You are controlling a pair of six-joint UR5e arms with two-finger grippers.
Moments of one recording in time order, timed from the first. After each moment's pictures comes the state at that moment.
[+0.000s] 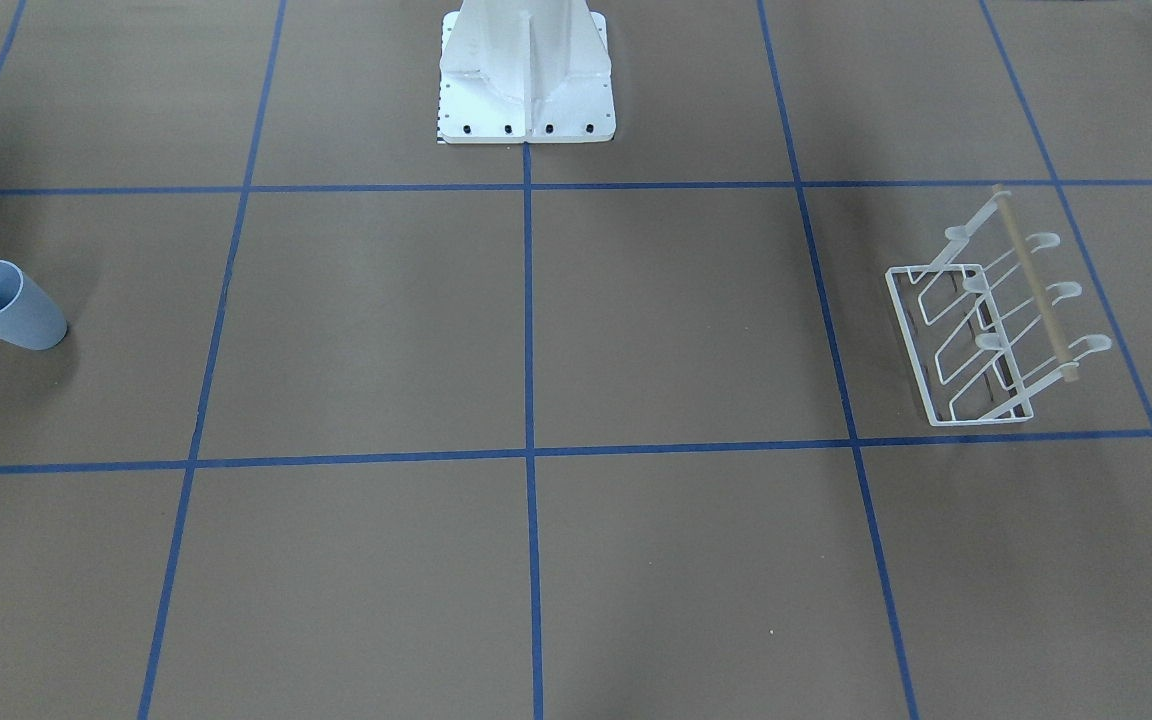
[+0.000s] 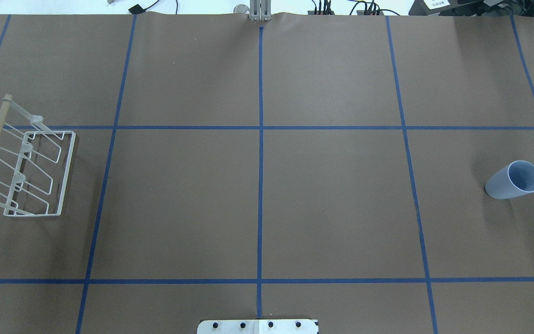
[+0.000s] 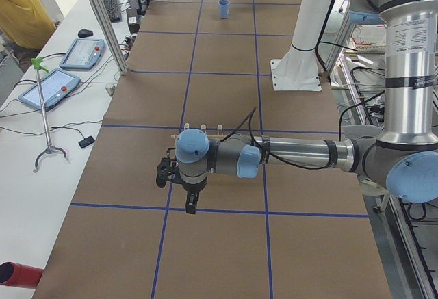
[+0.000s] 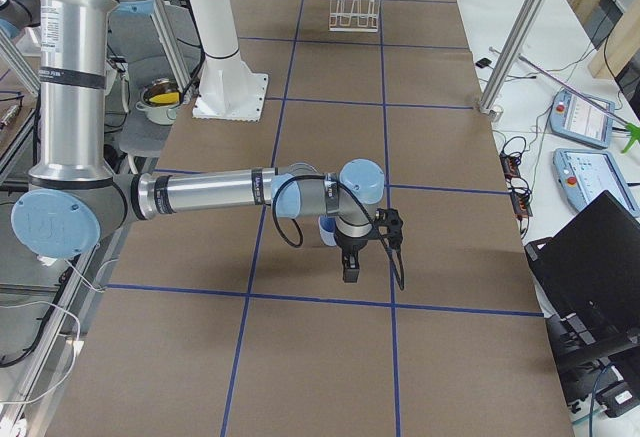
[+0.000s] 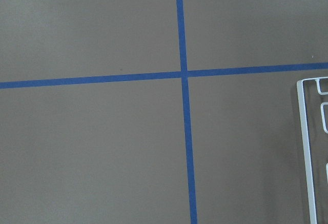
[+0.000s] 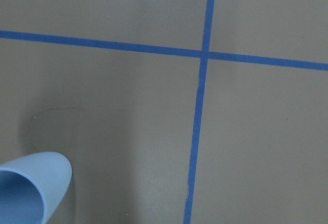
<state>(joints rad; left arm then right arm) -1.57 -1.48 -1.69 -1.66 -2.36 -0.02 1.46 -1.66 1.78 -1.62 2.30 0.04</state>
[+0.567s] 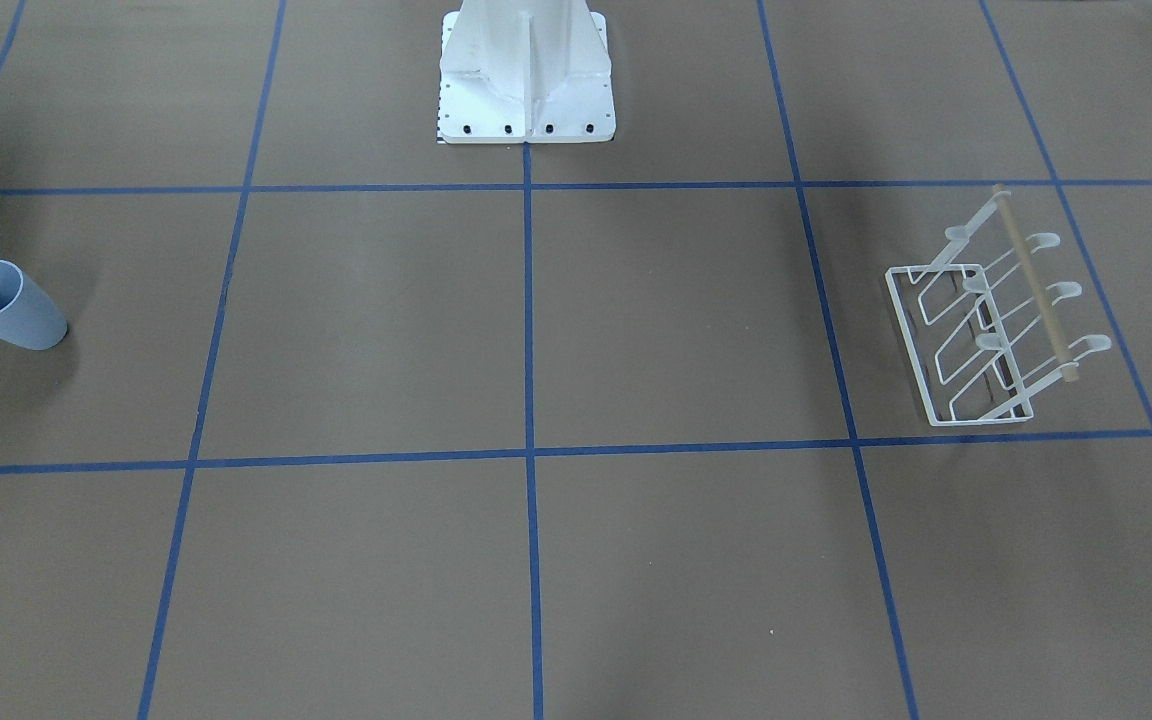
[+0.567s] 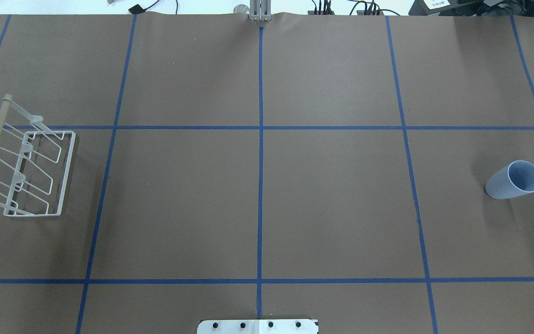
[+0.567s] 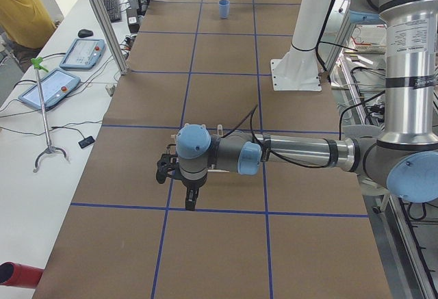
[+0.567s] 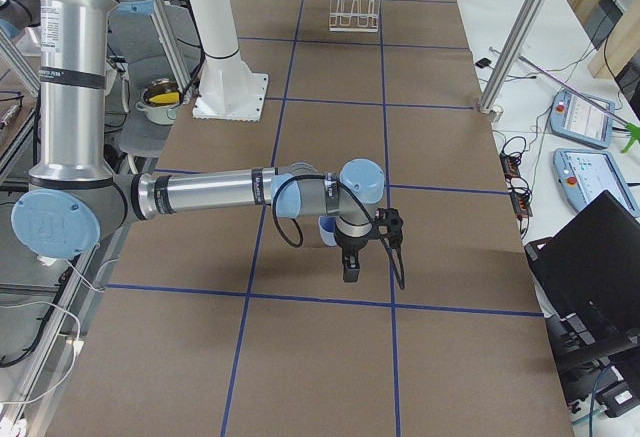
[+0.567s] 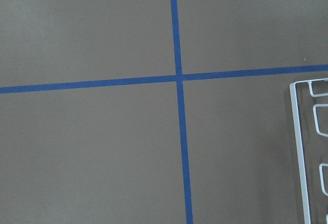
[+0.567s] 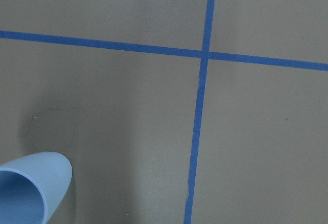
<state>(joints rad) -1.57 -1.48 -1.72 -1.65 -2.36 -0.02 1.46 -1.66 1.78 -1.62 2.30 0.04</state>
